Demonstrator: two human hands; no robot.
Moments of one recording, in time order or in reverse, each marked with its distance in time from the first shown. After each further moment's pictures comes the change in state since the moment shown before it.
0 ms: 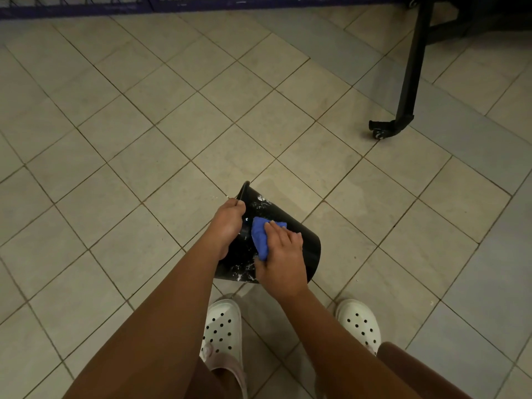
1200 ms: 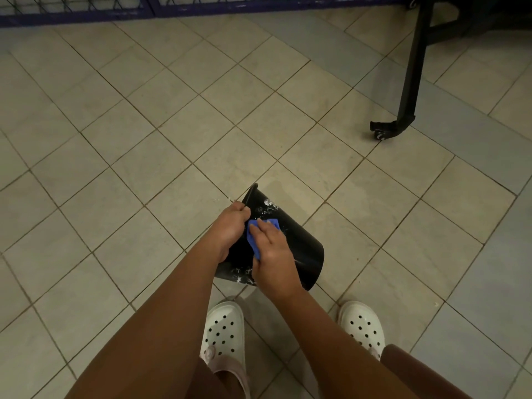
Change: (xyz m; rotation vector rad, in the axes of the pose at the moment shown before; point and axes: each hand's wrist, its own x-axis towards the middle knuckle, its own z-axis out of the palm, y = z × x) left_hand -0.007 0.004 -0.003 0.082 -0.070 0.013; right_hand 0.005 -0.019 0.001 0.124 0.051 -0.111
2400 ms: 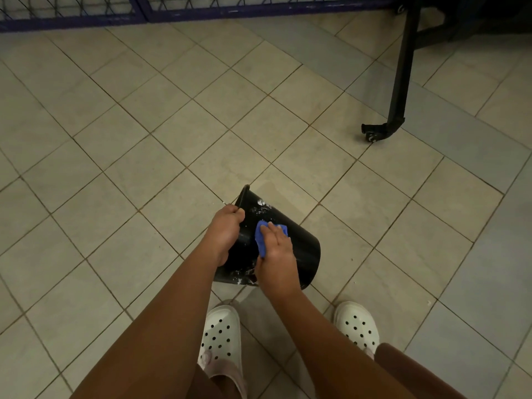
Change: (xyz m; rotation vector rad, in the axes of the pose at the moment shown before) left_hand -0.003 0.005 0.006 -0.076 0.065 -0.006; right_hand 0.001 0.006 -0.003 0.025 0.011 0.235
